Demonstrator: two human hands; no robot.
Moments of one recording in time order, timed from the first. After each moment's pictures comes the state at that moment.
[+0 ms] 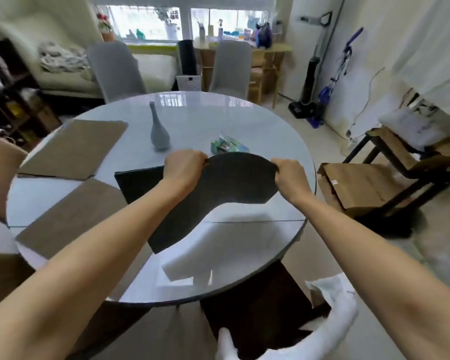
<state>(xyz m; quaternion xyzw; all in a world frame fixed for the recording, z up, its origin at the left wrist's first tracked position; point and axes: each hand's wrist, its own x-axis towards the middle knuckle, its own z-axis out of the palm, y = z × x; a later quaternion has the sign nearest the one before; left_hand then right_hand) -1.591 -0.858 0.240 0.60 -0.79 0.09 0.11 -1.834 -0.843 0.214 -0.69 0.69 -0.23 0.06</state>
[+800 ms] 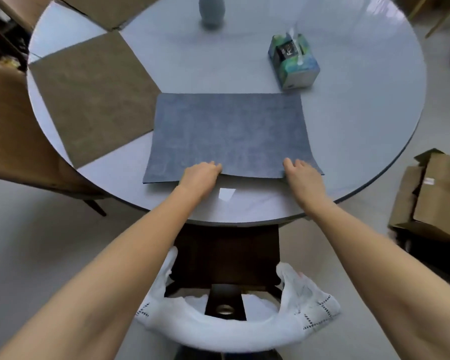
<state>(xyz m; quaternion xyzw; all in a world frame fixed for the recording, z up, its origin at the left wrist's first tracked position) -1.717 -0.826 -0.003 0.78 -0.61 -0.16 -0.08 -1.935 -0.929 0.000 -0.89 0.45 0.11 0.00</state>
